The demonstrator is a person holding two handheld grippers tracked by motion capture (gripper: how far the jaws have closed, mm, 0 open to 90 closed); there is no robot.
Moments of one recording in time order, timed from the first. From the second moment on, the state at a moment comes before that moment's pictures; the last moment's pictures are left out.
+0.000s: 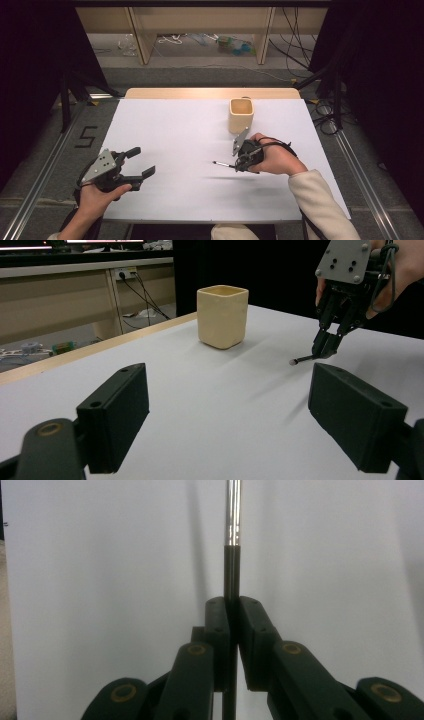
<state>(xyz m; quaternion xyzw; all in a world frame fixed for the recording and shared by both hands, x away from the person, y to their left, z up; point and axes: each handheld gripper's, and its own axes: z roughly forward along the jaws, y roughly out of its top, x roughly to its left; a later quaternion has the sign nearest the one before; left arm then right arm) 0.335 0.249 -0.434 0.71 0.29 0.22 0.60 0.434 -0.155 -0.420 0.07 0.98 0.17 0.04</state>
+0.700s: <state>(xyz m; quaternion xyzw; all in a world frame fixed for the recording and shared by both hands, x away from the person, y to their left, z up) 0.335 0.249 -0.434 0.71 0.28 0.22 0.60 0.435 -0.160 -0.416 0.08 0.97 0.21 0.05</state>
